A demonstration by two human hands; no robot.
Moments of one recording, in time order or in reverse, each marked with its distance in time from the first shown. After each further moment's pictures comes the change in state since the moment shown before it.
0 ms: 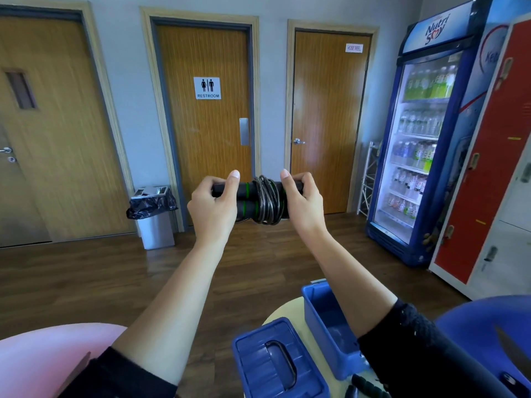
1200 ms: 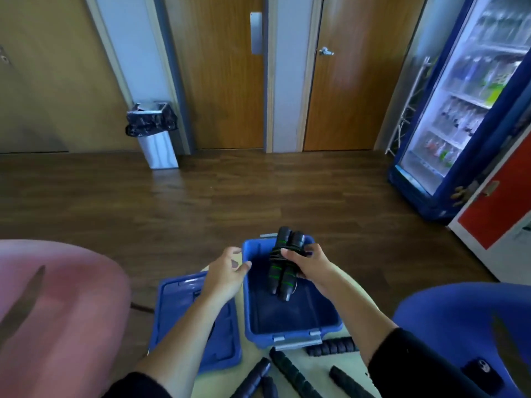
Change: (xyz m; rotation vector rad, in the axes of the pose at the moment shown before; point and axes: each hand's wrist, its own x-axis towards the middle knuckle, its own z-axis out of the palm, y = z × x) left_hand -0.177 -0.214 0.211 0.626 -0.586 -0.629; right_hand 0.028 0.347 -0.192 0.037 -0.380 0.950
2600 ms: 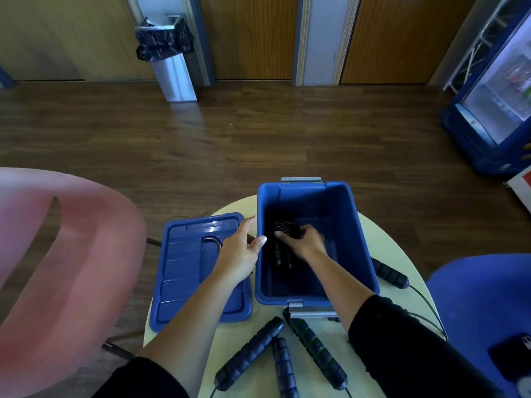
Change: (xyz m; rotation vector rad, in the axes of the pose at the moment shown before) left_hand 0.014 -0.062 0.056 -0.076 -0.073 -0.055; right_hand 0.077 0.098 0.046 -0.565 0.006 0.142
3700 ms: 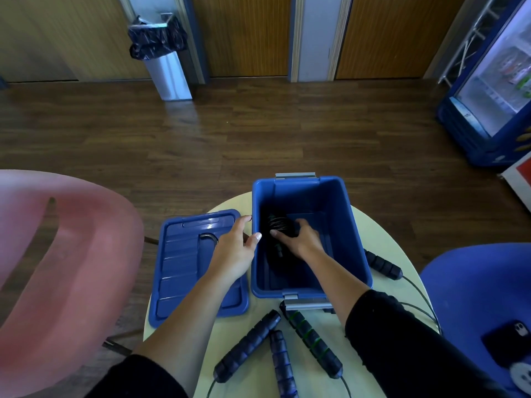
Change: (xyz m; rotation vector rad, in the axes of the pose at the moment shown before) left_hand -0.005 0.001 0.003 0.056 0.037 -0.005; right_hand -0.002 0.008 -0.002 -0.061 -0.033 -0.052
